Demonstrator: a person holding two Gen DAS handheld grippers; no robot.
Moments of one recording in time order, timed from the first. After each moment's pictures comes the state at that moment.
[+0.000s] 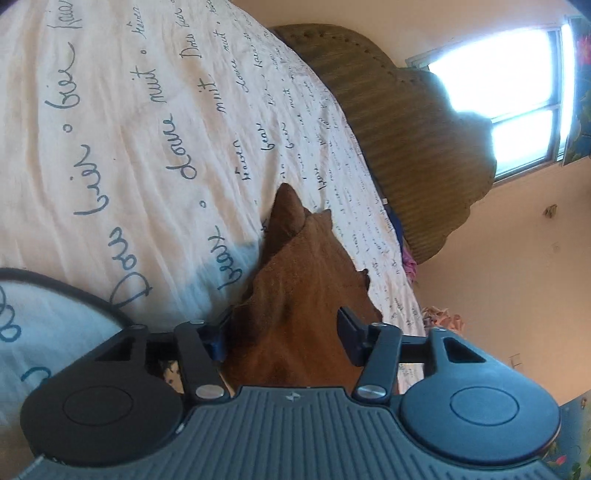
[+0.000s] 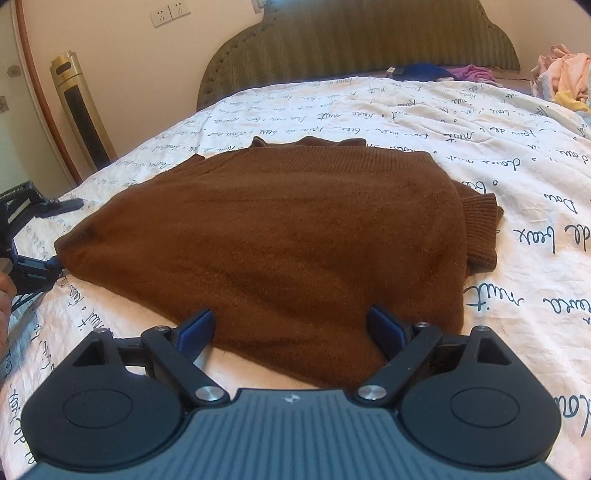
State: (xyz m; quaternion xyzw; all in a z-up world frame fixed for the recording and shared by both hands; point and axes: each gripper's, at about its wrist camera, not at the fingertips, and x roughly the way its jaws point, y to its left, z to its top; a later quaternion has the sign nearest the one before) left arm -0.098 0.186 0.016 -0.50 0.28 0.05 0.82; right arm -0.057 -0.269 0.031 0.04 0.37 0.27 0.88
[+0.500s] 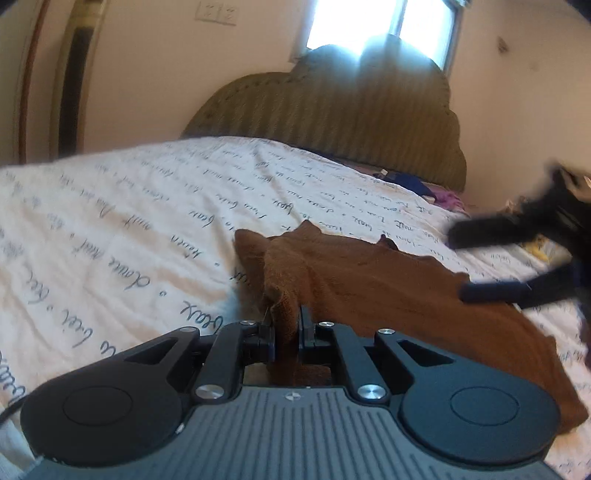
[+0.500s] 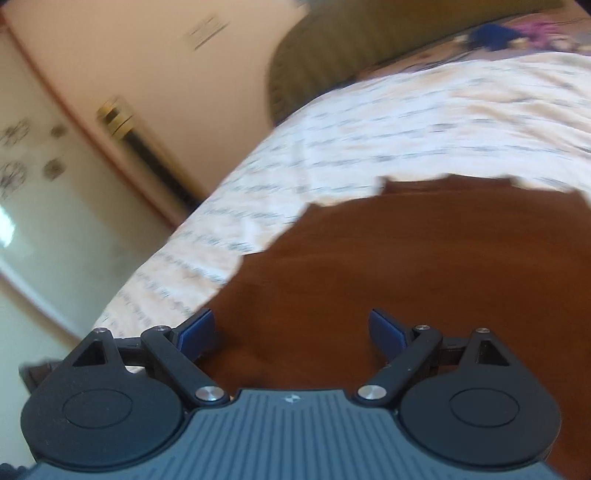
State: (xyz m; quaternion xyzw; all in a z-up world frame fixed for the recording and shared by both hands) left arm -0.100 0.093 0.047 -0.11 0.24 0.09 0.96; right arm 0.050 -0.132 0.098 0.14 0.43 0.43 0.78
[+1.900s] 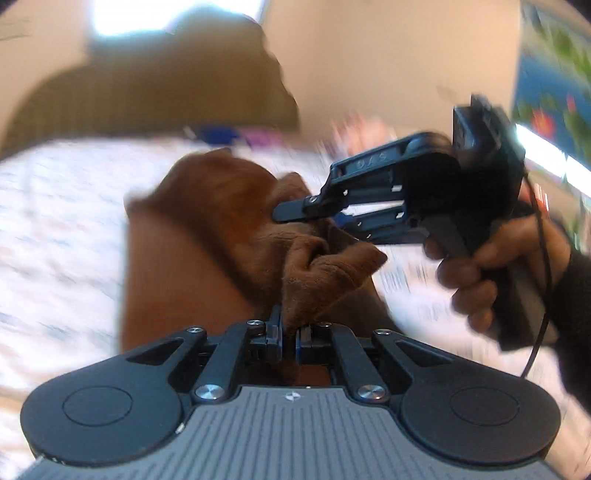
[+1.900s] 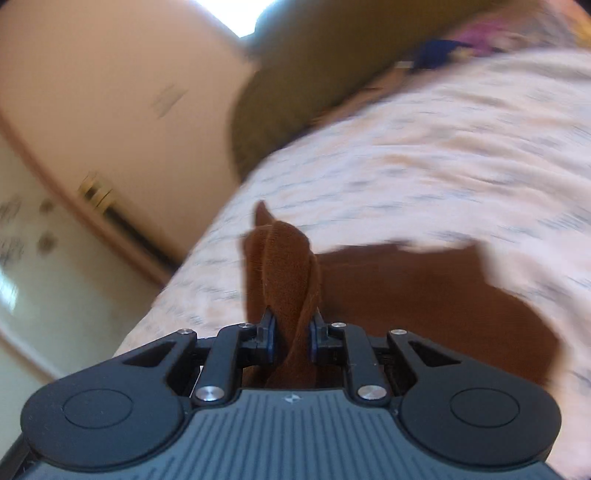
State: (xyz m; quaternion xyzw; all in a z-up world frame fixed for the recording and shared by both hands) left arm -0.049 -0.094 0.045 -0.02 0.30 -0.18 0.94; right arm 0.070 -0.331 0.048 0.27 0.40 0.32 0.81
